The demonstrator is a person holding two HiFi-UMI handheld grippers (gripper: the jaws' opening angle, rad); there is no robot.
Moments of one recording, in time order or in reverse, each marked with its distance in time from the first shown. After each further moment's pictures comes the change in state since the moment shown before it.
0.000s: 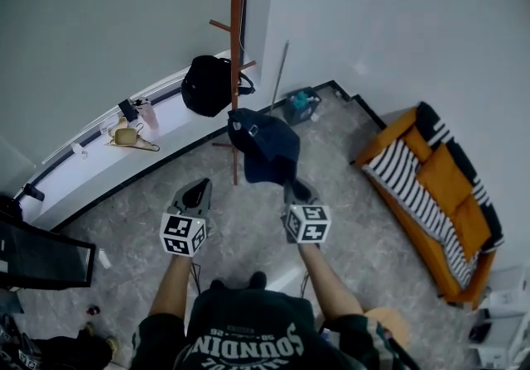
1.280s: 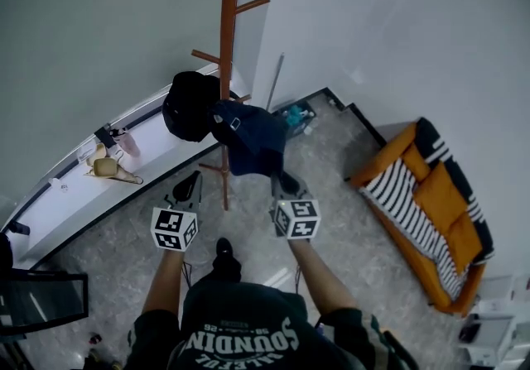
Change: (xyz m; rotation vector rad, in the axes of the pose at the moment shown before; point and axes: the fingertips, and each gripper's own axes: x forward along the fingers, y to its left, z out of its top) left arm 0.202 0.148 0.051 -0.007 -0.007 -0.034; right arm 0.223 -0.029 0.101 -0.043 -0.042 -0.001
